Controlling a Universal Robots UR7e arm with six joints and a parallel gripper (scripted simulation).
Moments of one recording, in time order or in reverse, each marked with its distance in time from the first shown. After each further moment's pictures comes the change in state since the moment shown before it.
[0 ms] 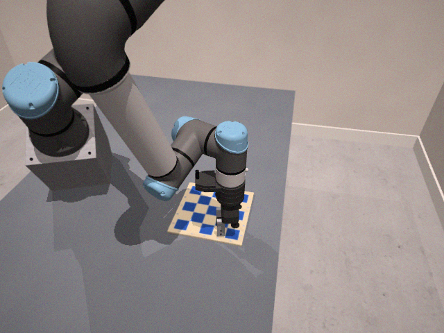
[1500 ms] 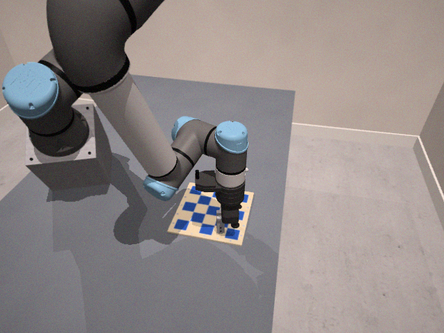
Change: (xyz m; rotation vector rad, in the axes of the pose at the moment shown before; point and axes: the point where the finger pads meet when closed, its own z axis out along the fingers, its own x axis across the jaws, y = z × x) arm 0.000 0.000 0.000 0.000 0.000 0.000
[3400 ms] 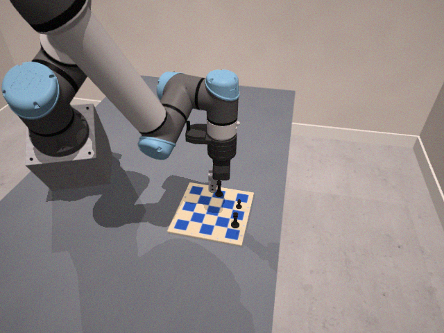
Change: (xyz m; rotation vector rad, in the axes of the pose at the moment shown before) arm 0.068 -0.019 -0.098 0.003 0.006 0.088
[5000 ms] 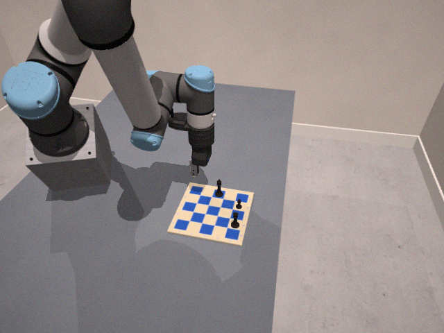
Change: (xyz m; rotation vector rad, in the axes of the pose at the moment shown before) arm 0.104 -0.062 0.035 0.005 -0.005 0.193
